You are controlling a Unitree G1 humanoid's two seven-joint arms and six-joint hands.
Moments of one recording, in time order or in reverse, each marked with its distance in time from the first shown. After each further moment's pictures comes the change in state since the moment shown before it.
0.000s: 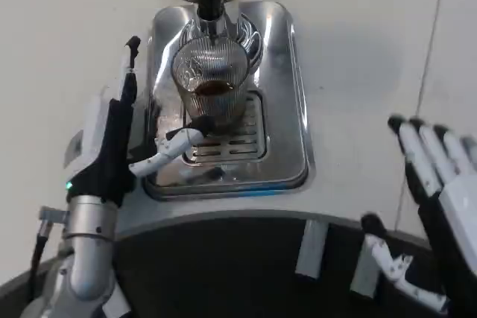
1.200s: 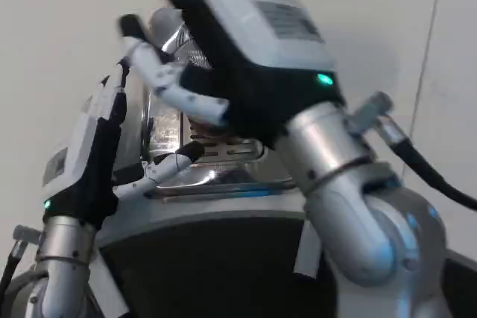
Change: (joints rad) left arm 0.189 0.059 0.040 -0.304 0.031 0.132 -0.133; right arm -0.971 0.267 0.400 0.193 0.002 0.430 0.329
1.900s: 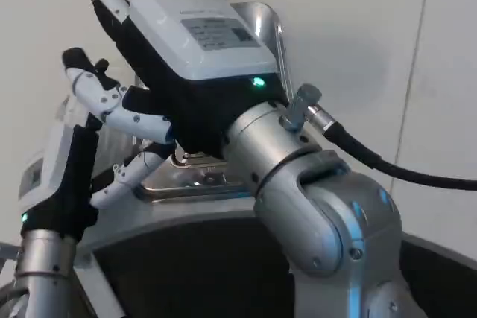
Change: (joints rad) left arm 0.089 -0.004 0.068 -0.106 0.013 0.027 0.002; right arm -0.147 0.006 0.120 0.110 -0.055 0.047 0.193
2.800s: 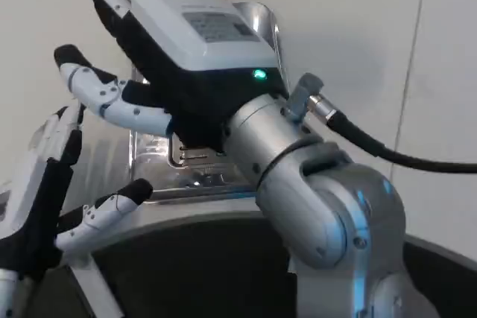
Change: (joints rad) left arm 0.206 0.100 0.069 -0.152 -0.016 -0.076 -0.090; right arm -0.062 -0.049 0.048 -0.025 0.062 0.124 0.006
